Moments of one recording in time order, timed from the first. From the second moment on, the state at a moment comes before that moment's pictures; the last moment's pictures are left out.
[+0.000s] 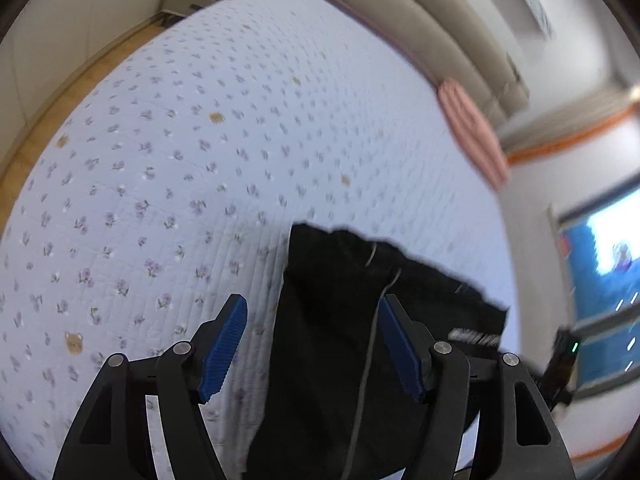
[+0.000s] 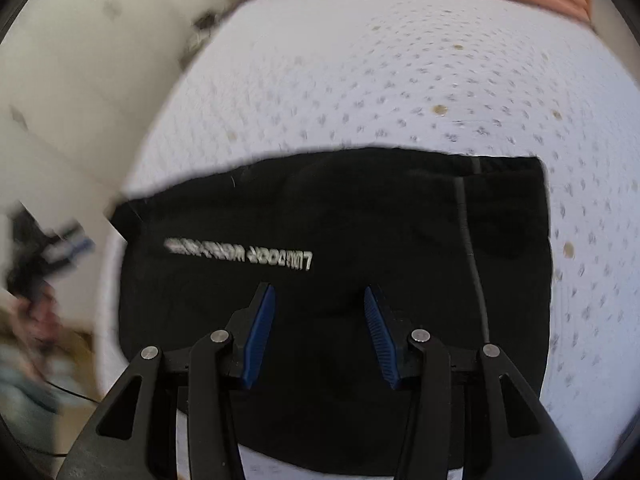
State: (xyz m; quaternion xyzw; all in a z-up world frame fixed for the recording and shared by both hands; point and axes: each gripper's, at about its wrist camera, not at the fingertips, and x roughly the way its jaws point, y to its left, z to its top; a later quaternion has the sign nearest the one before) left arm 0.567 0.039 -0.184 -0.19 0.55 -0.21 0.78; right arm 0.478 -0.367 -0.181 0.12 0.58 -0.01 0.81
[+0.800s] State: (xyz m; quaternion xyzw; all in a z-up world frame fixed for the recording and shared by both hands) left arm 0.619 -0.027 -0.254 -0.15 0.57 -0.30 0.75; right arm 0.467 -0.405 -0.212 0.17 0.57 0.00 0.80
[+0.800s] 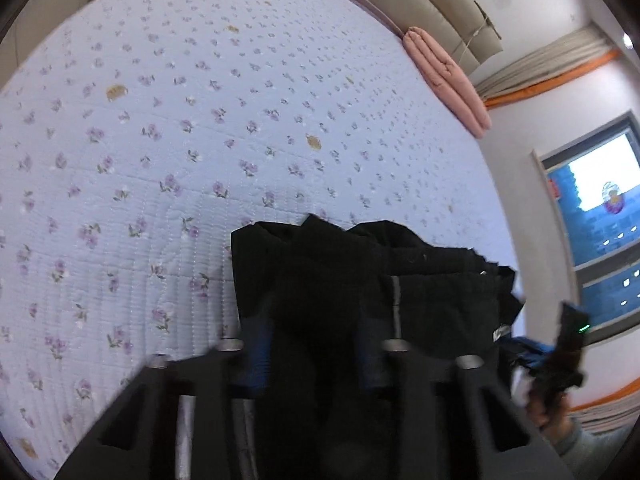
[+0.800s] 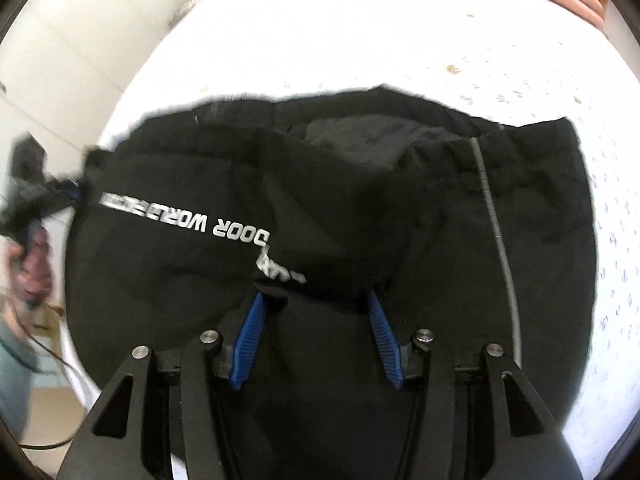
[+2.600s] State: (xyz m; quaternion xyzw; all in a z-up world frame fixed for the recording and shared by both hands) left arm 0.621 0.008 -0.173 -0.11 0.51 -0.03 0.85; right arm 0.514 -0.535 -0.176 0.12 0.54 -0.12 0.82
